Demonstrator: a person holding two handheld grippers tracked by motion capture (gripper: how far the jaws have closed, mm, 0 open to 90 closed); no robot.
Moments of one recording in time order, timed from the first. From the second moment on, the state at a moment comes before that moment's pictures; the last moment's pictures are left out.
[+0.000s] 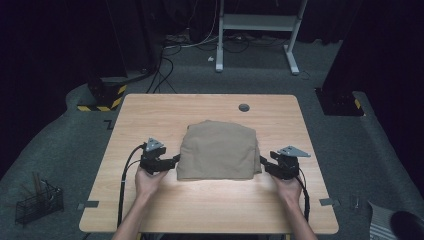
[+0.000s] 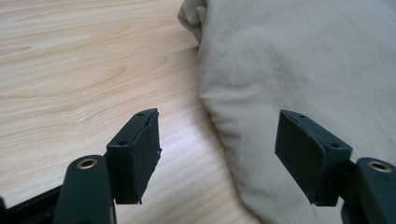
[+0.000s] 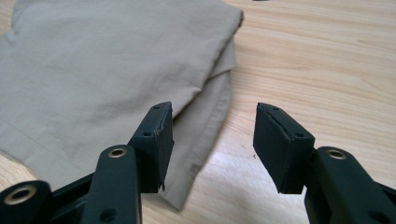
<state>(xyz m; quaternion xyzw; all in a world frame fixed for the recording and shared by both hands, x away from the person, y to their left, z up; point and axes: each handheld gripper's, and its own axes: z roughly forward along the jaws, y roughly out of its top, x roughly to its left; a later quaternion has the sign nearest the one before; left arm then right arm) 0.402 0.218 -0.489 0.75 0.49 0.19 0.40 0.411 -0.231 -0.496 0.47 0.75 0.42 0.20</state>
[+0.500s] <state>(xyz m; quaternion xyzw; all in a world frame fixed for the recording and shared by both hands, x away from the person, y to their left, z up) 0.385 0.248 -0.511 0.74 0.52 0.21 0.36 0.408 -0.256 -0.511 0.51 0.75 0.38 0.21</state>
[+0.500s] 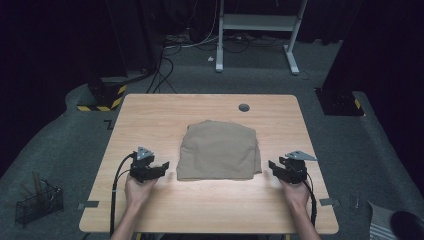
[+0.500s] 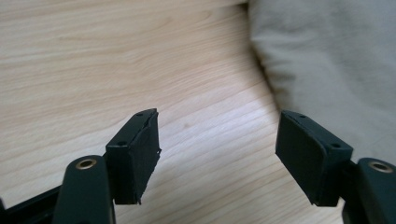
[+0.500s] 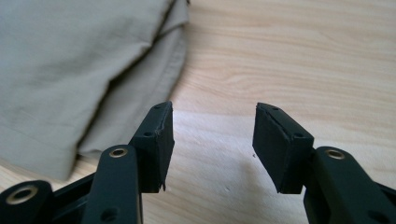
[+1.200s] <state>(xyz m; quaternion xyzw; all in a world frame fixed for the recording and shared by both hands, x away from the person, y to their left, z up) 0.385 0.255 -0.528 0.73 0.54 0.24 0.33 0.412 -0.255 -0.523 0.51 0.76 0.33 0.23</state>
